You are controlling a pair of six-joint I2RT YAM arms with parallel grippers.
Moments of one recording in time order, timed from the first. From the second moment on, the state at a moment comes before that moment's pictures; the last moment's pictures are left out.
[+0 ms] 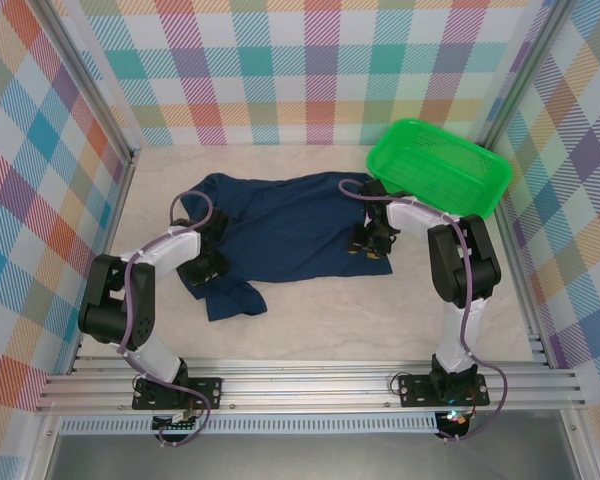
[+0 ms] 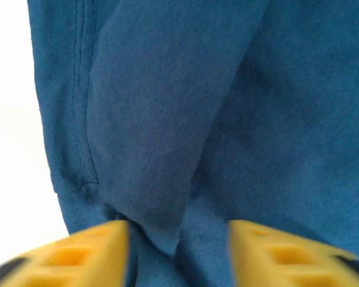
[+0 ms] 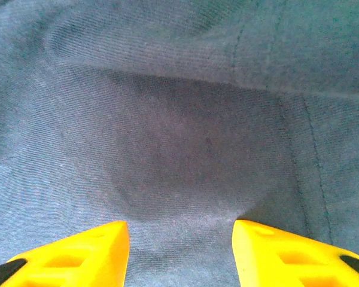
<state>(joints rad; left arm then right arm) -0.24 1.63 0.99 -0.85 -0.19 -0.85 0.36 1.96 1.34 -0.76 -0.16 0.51</state>
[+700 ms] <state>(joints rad) -0.30 1.23 0.59 -0.84 -0.01 -0.99 0.36 1.66 1.14 -0.75 -0.26 0.55</state>
